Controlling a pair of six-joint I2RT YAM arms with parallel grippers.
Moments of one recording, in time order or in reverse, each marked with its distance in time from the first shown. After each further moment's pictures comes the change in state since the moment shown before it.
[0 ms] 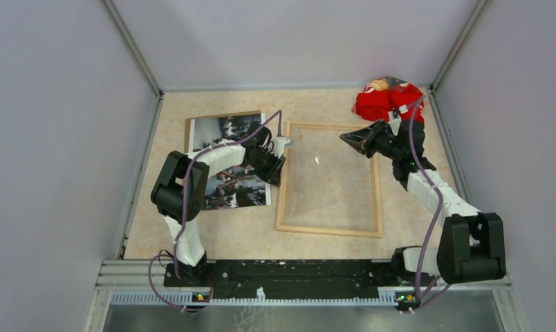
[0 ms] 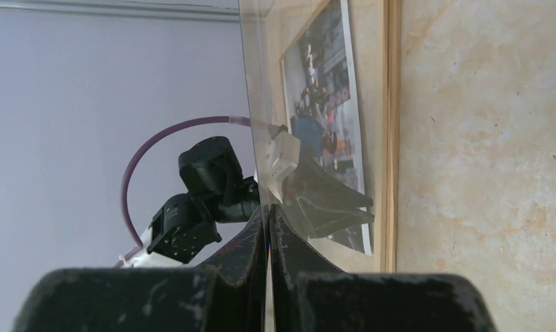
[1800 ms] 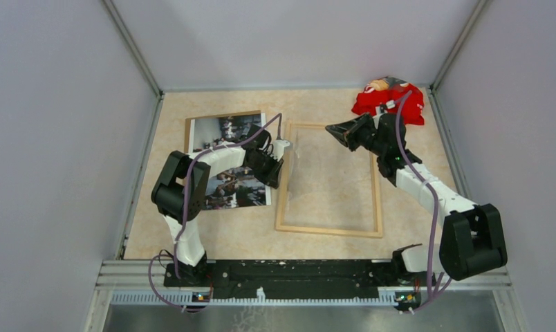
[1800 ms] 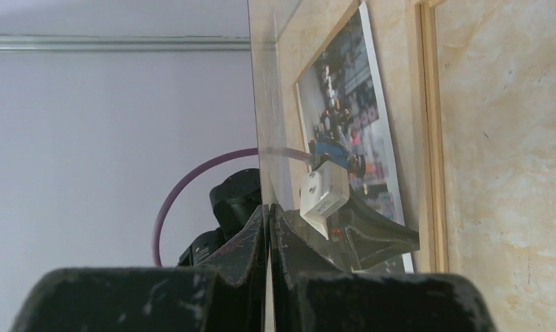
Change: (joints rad) left arm 0.000 0.001 -0.031 0.014 -0.009 0.005; right arm 0.189 0.042 0.097 -0.015 0.260 0.116
